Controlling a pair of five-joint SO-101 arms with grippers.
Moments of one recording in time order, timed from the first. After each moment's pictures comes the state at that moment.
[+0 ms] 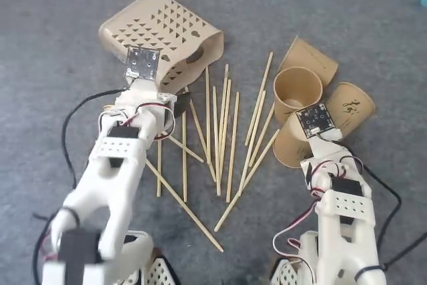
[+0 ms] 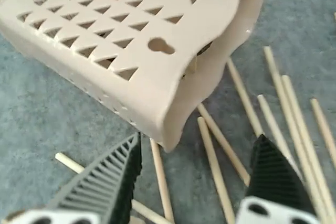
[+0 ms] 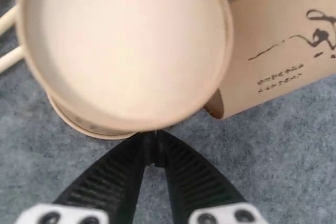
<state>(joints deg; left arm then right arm) -3.1 -16.0 54.7 16.5 -0.4 7.5 -46.2 78.6 31.8 31.9</state>
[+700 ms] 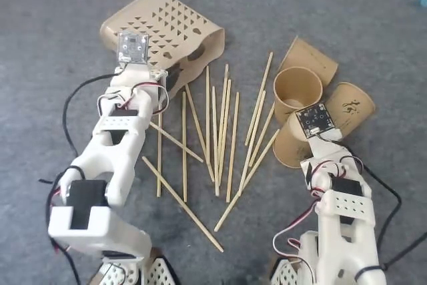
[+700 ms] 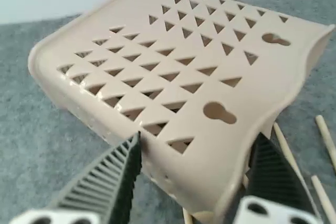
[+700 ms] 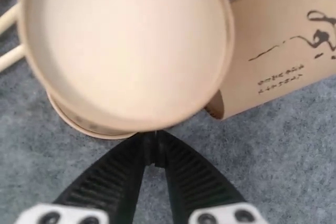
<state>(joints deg) -6.9 5.1 41.9 -2.9 -0.4 7.5 -46.2 78.6 31.8 32.3</state>
